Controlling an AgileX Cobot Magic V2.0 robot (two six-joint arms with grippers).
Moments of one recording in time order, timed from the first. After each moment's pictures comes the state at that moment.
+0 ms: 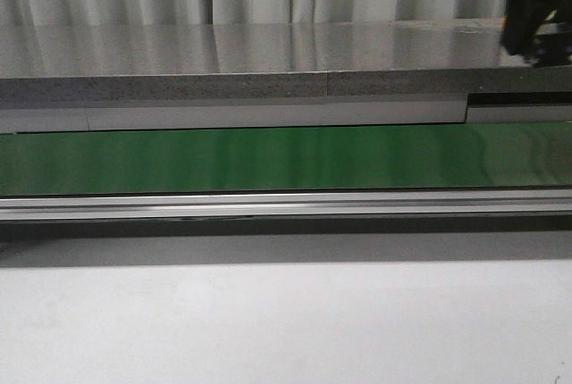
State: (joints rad) left arm -0.09 0.35 -0.28 -0.38 0.10 0.38; right arm 0.06 1.61 -1.33 -0.01 0.74 0.00
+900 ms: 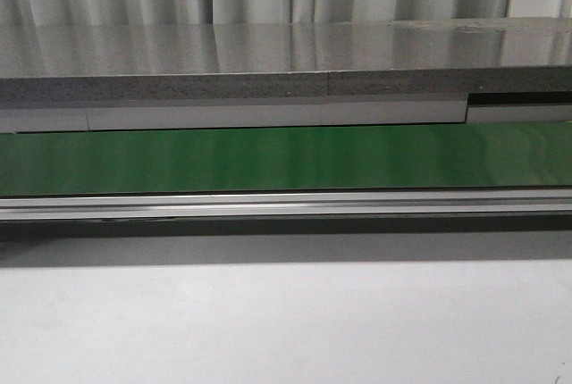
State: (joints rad) left arm -0.09 0.35 -0.28 -0.38 0.10 0.38; right arm -0.39 1.84 -1.33 -0.07 0.68 -0.05
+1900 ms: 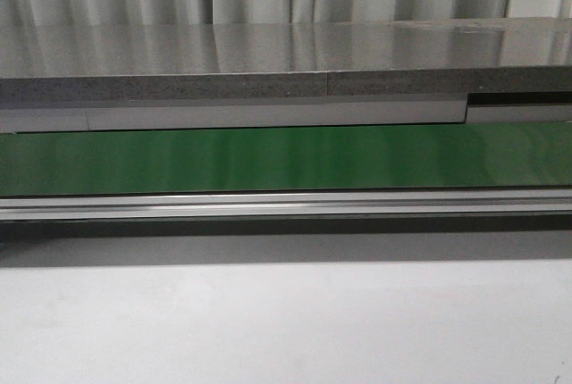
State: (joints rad) left arm -0.09 0.35 -0.28 -0.38 0.10 0.38; right arm -0.39 1.89 -1.33 -0.03 0.68 -0.05
